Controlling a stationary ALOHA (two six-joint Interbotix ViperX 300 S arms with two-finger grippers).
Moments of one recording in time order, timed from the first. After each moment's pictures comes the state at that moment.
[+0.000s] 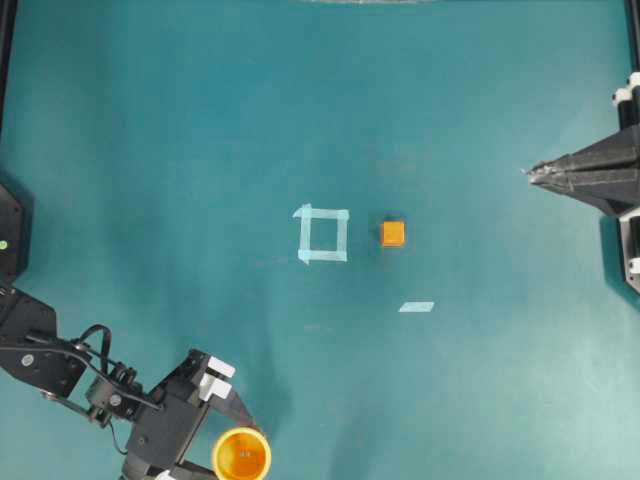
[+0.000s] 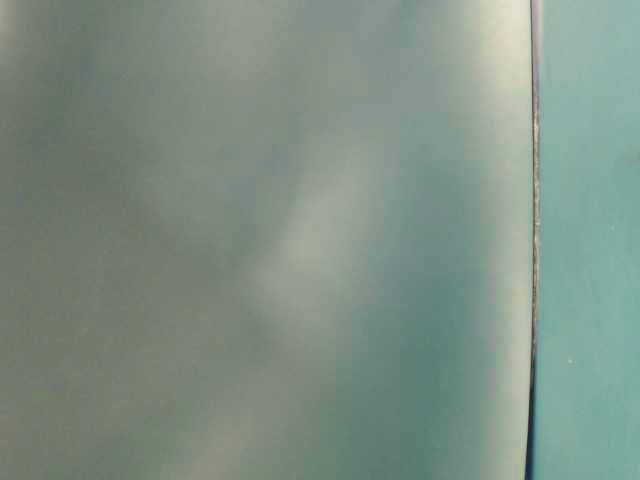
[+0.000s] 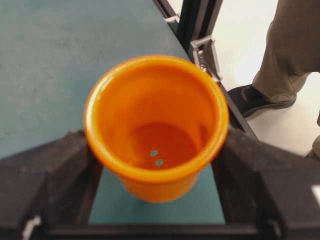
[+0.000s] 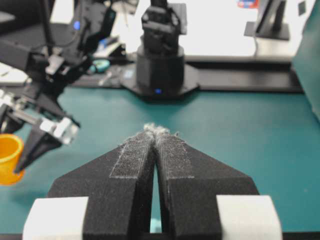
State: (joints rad) left arm -0.59 0.17 0.82 -0.12 -0.62 0.00; right arm 0.00 -0.98 1.10 -0.01 -0.20 0.01
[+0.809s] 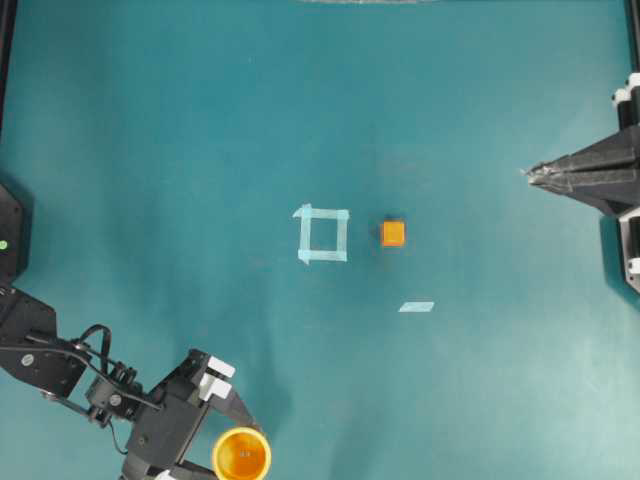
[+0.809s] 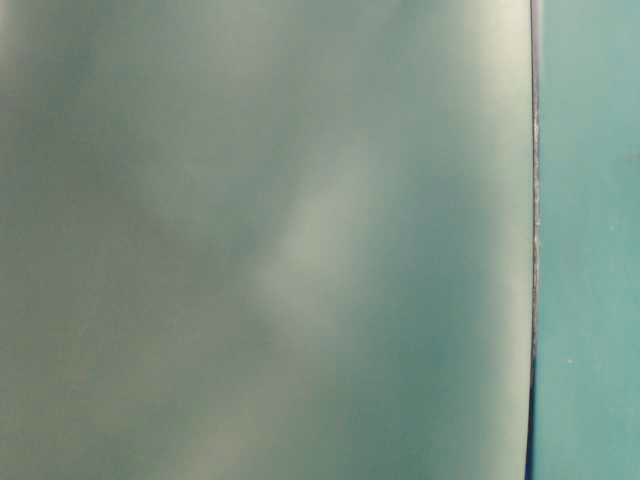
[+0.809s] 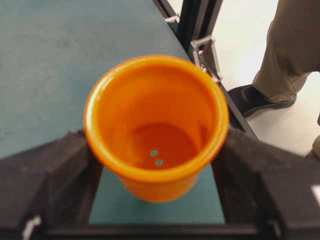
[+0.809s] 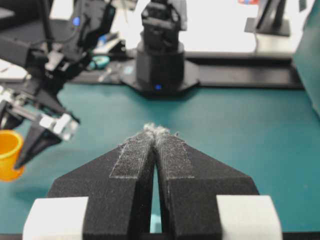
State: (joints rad) left arm -0.59 0.17 0.82 -0.12 -0.62 0.00; right arm 0.00 -0.98 1.10 -0.01 -0.18 0.01
